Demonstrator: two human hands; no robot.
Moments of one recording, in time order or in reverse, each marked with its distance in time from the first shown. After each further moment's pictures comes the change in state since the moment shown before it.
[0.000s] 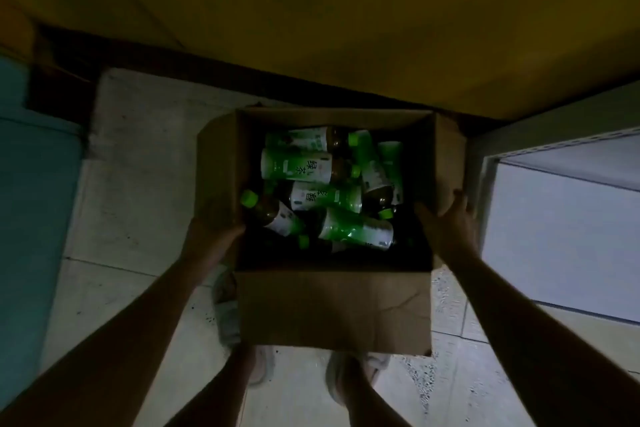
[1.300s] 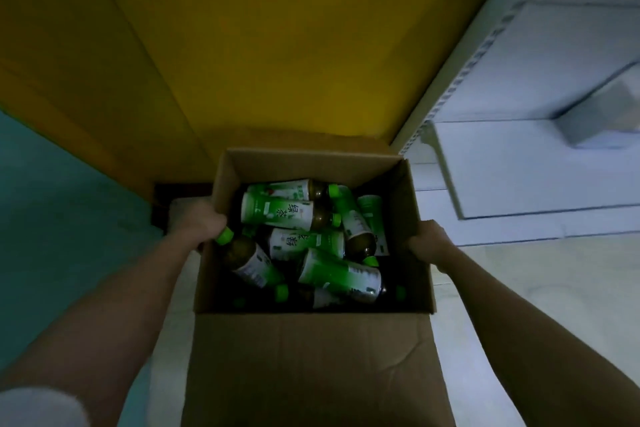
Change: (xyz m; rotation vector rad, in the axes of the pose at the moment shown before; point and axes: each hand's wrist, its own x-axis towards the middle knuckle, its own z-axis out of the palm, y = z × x) left_hand -0.368 0.164 -0.322 0.562 -0.021 0.389; right_hand -0.496 -0.048 -0.297 0.092 -0.008 -0.043
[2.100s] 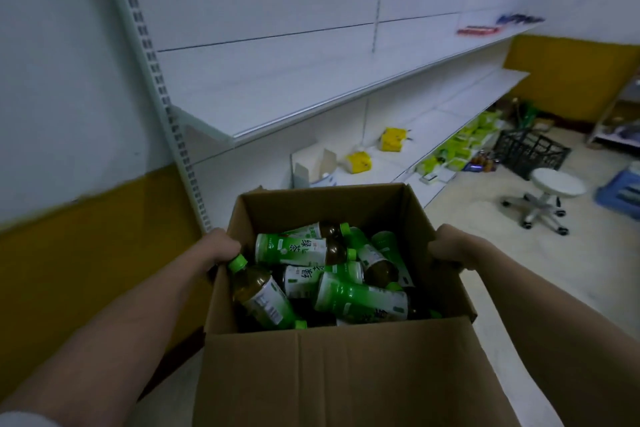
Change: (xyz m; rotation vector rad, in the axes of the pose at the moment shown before) left_hand -0.315 0.369 0.079 0.352 -0.082 0.730; right_hand -0.319 0.293 -0.256 0.435 0.447 0.284
